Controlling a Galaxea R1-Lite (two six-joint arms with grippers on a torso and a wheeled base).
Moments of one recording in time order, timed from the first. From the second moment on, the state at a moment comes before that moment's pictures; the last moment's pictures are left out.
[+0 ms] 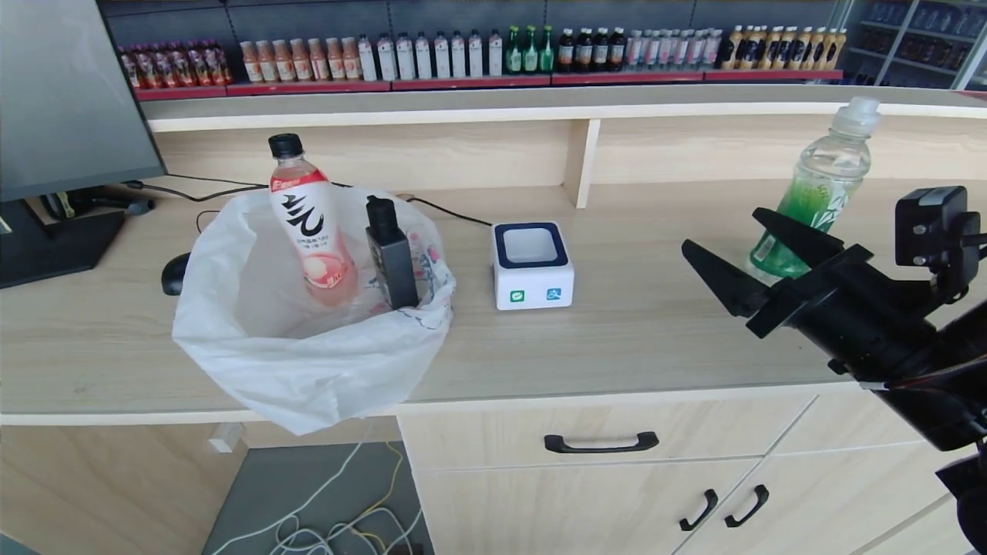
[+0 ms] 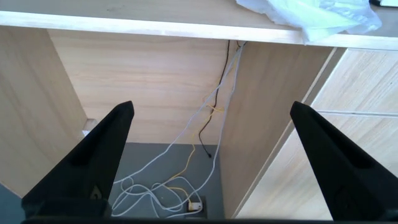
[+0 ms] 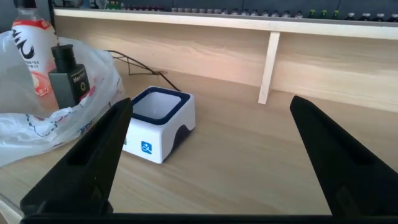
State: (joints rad) left arm 0.00 0.00 0.00 0.00 0.00 -0.01; right arm 0.30 1.65 -0.44 -1.57 0.22 -0.05
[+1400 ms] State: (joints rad) left arm 0.00 0.00 0.00 0.00 0.00 0.00; right arm 0.29 1.74 -0.70 -1.25 -0.09 -0.03
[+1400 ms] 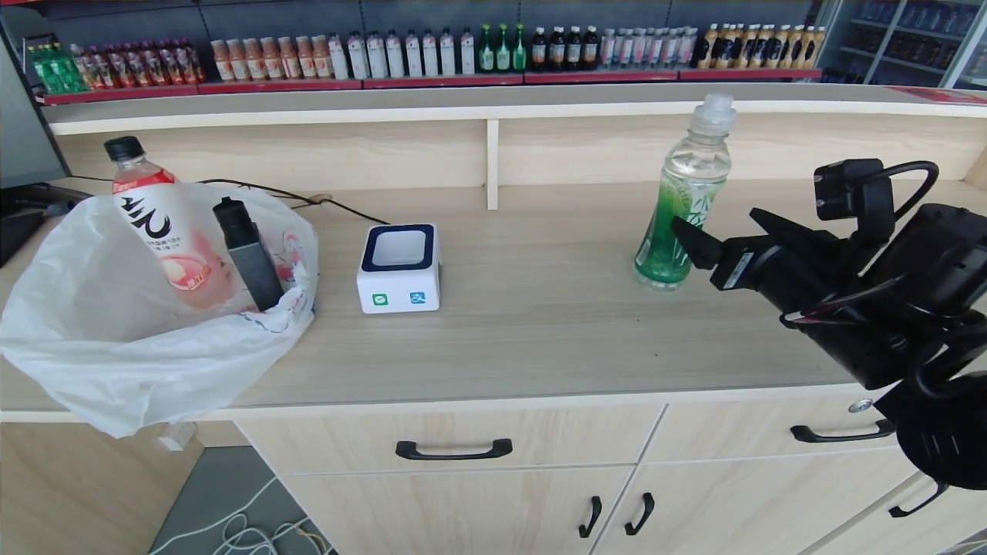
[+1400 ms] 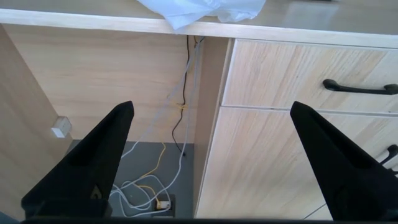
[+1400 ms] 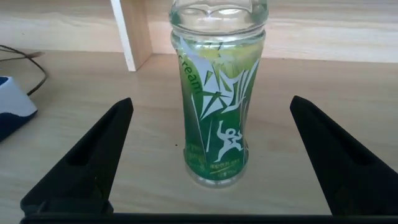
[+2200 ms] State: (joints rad) left arm 0.00 0.00 0.00 0.00 0.00 0.00; right arm 0.30 1.86 -0.83 -1.22 -0.10 -0.04
